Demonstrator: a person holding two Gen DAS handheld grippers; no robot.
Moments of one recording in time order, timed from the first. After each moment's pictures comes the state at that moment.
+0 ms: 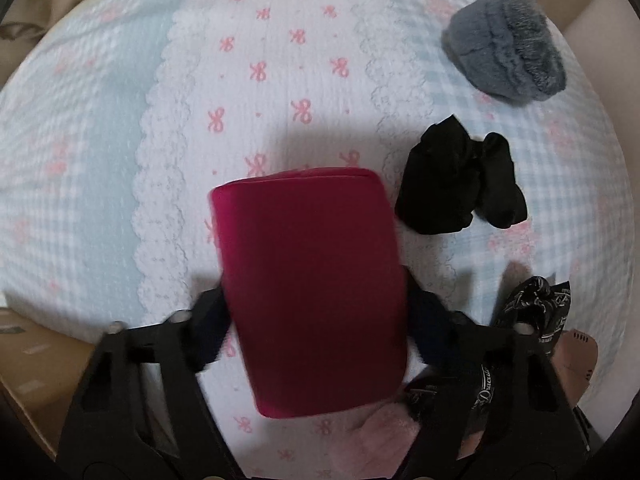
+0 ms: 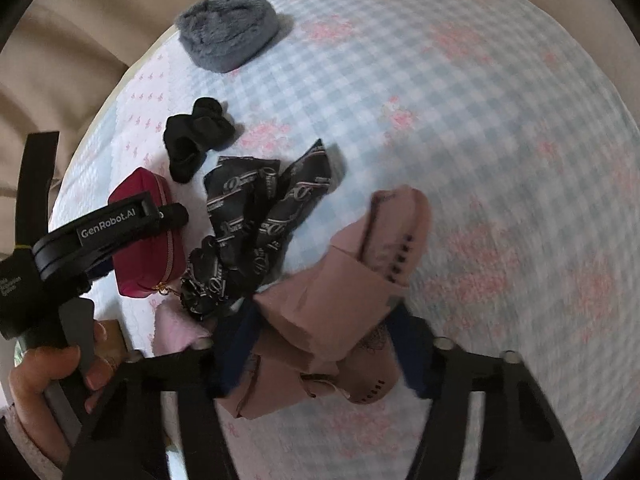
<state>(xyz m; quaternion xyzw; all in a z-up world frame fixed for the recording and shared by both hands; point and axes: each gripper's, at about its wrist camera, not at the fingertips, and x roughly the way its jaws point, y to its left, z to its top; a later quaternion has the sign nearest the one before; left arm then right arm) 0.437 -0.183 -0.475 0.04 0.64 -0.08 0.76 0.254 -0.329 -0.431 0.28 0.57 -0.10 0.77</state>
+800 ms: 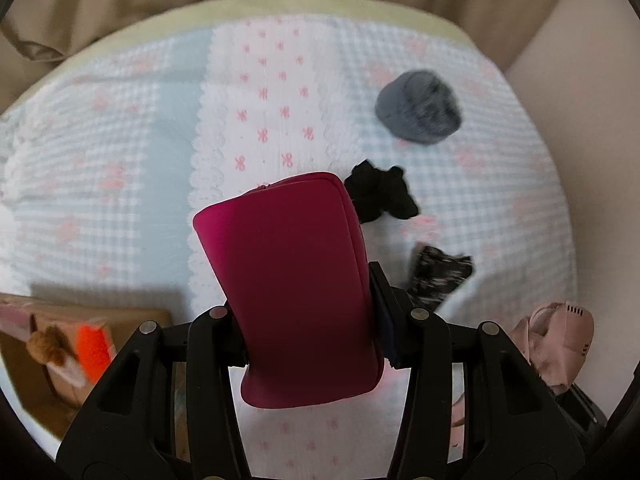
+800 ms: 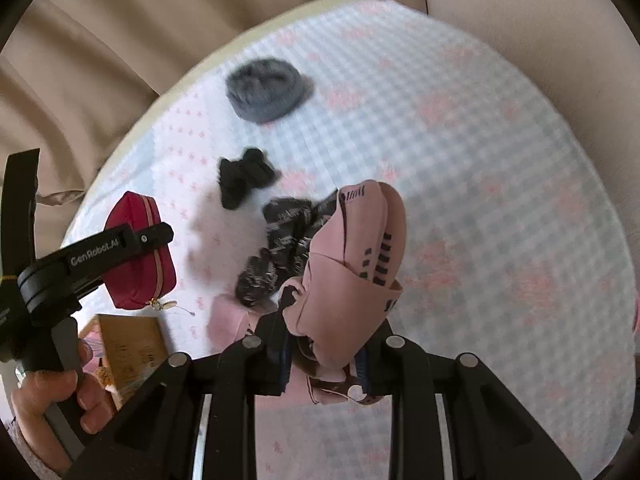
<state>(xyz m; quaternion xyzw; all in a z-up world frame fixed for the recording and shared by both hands) 0.383 -0.172 -0.345 0.02 0.58 -0.11 0.81 0.226 -0.327 -0.358 0.27 0.53 -0.11 0.80</state>
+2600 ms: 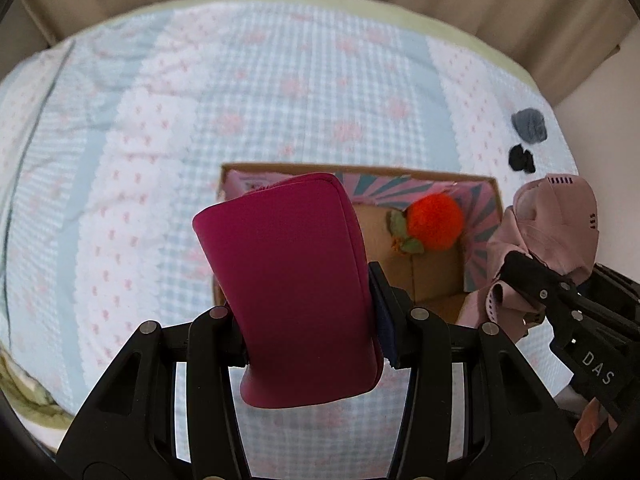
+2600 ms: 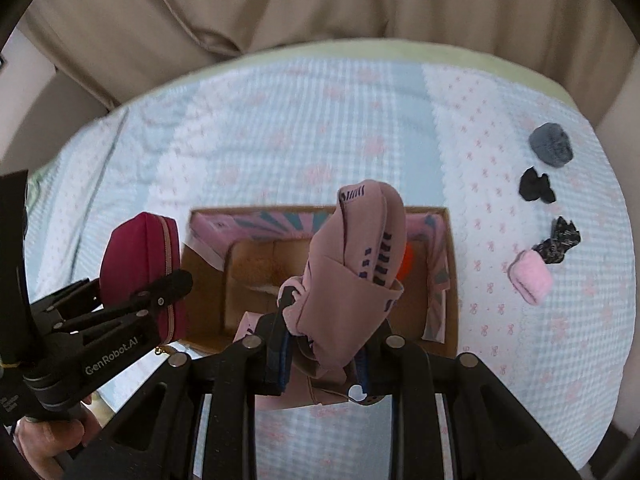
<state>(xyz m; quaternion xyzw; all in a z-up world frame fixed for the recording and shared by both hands) 0.288 0.217 -0.299 -0.04 0.61 -0.06 0.79 0.253 0.054 -0.254 0.07 0.57 0.05 0.82</state>
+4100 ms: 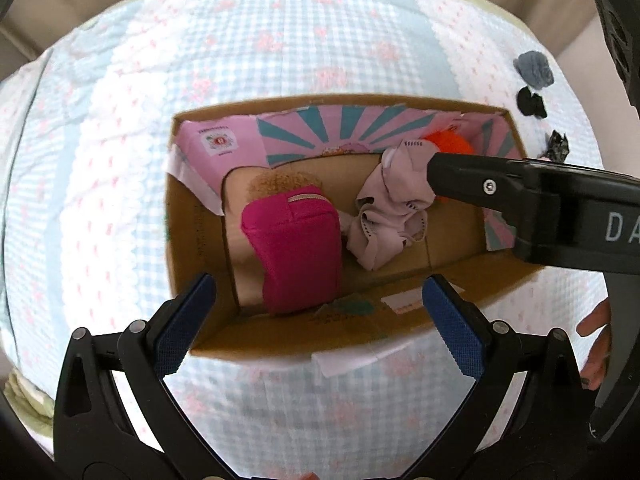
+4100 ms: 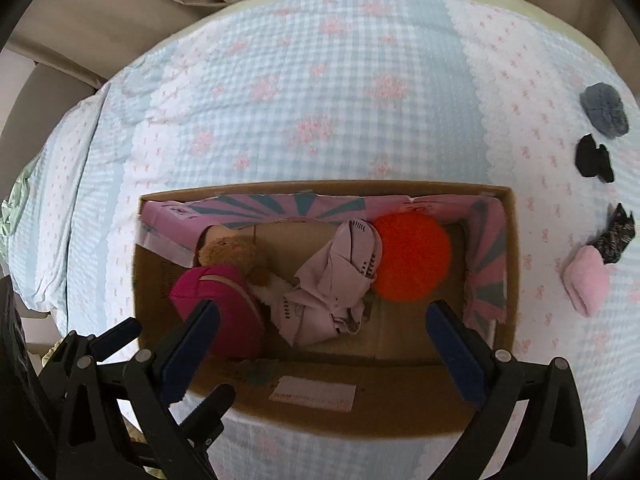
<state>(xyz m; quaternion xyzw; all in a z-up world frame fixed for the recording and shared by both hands) 0.263 0.188 -0.340 0.02 0.62 -0.08 0.78 0.311 0.051 -0.343 0.09 0.63 0.08 0.76</state>
